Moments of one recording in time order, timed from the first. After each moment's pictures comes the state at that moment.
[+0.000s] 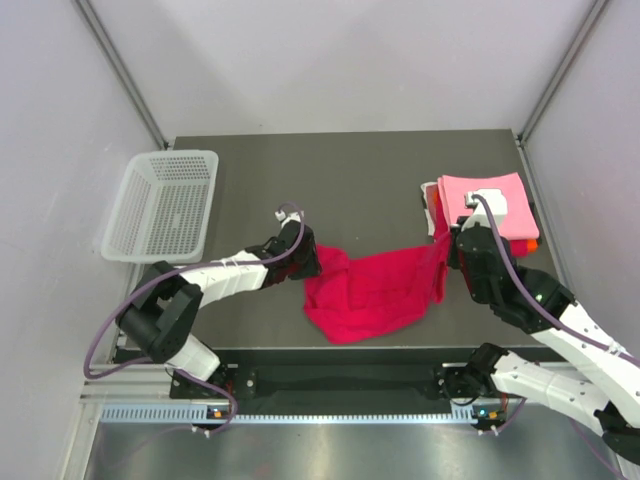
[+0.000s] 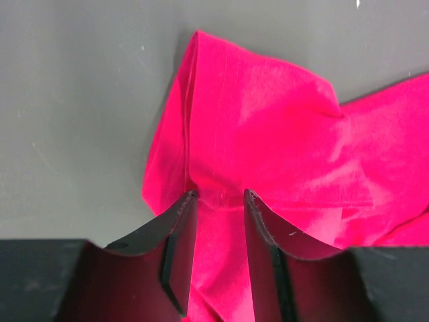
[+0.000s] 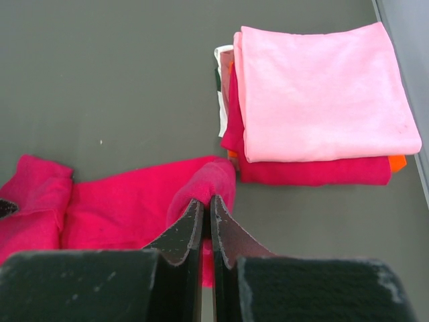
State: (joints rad) left arm -0.67 1.53 0.78 -0.12 -0.08 -0.74; right arm 0.80 0.75 0.98 -0.73 0.76 0.36
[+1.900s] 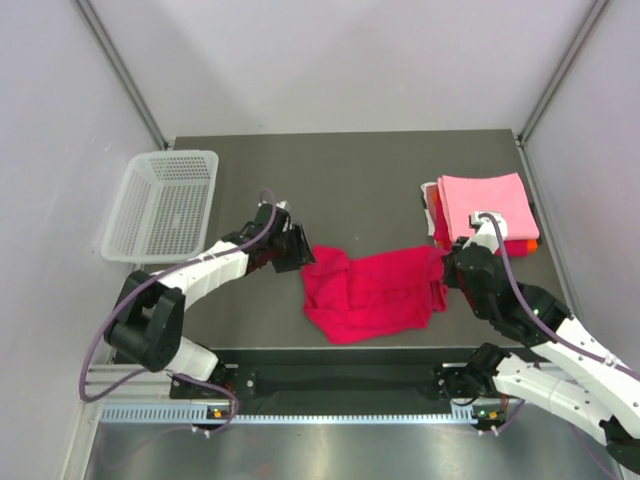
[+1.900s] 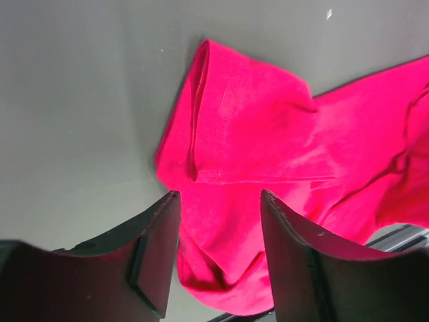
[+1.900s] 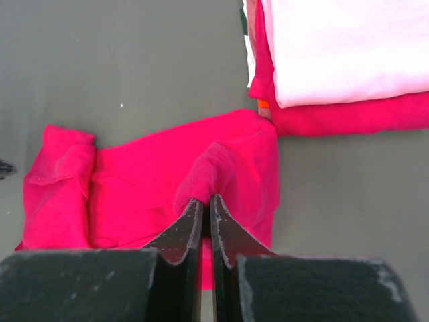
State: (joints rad) left arm -0.49 1.44 0.85 -0.28 0.16 -0.71; right arm 0.80 0.65 0.81 -0.75 0.66 0.57
